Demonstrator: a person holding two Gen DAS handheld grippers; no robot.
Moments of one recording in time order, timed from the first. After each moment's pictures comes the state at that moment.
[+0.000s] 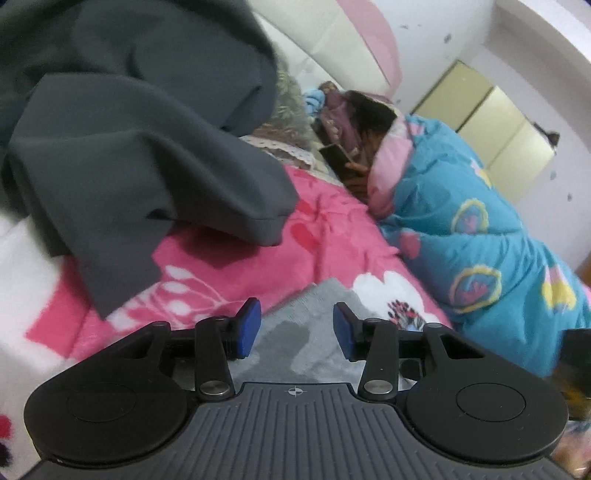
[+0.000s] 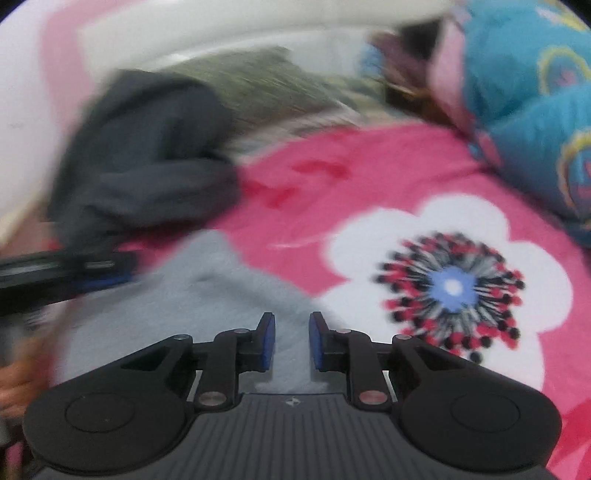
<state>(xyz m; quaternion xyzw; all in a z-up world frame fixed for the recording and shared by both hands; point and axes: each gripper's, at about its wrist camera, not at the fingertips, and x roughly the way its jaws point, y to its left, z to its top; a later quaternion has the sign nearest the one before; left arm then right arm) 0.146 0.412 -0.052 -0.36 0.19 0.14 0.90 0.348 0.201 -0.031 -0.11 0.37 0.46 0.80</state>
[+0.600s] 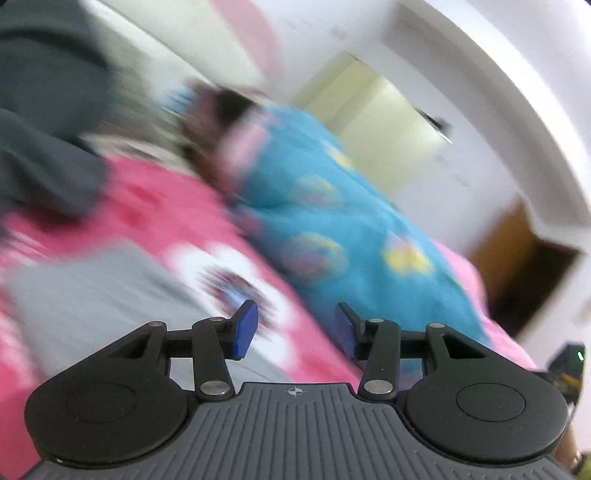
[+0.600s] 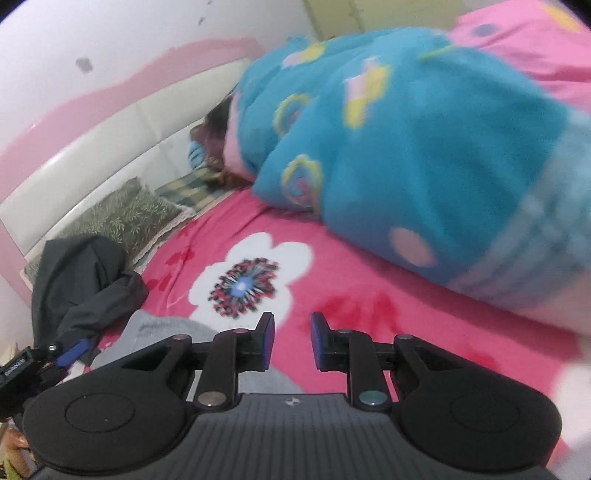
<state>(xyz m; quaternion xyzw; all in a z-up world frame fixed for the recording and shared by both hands) 0.126 0.276 0.021 -0.34 0.15 -0.04 0.93 0.294 -0.101 0.110 0.07 0.37 0.29 0.88</state>
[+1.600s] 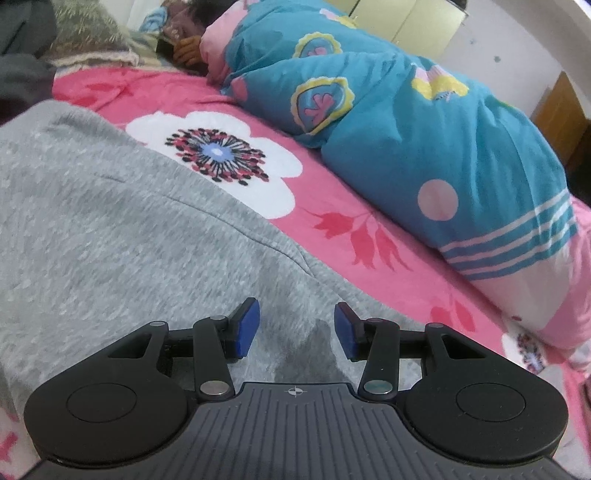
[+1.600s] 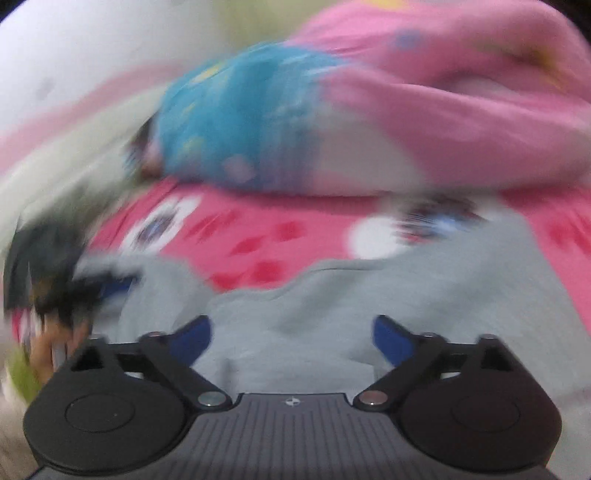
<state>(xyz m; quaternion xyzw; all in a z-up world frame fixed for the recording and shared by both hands) 0.190 0.157 -0.056 -0.23 0.30 0.01 0.92 0.125 -0.288 0.030 0.05 0.37 0.21 0.90</state>
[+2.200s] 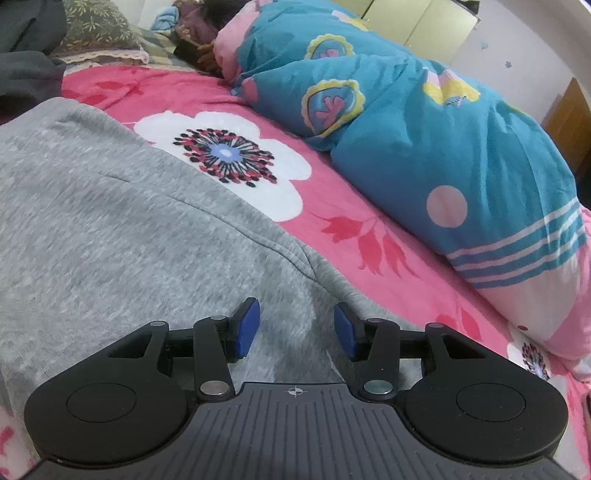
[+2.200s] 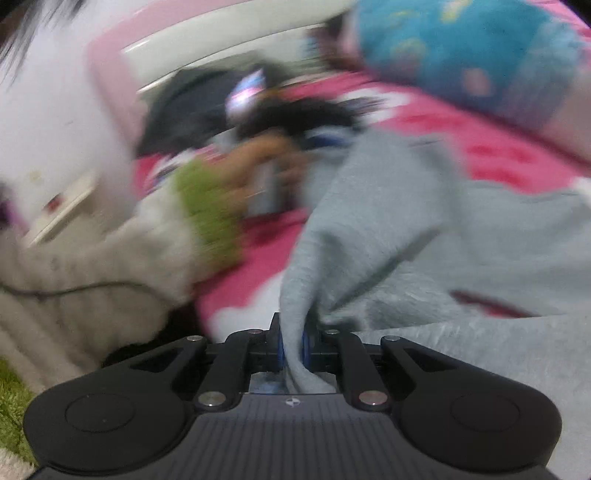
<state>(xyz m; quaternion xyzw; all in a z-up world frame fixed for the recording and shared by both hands) 0.193 0.155 -0.054 -0.25 0.30 0.03 0.92 -0.010 -0.145 -0.001 -0.03 0.42 0.44 0.80</state>
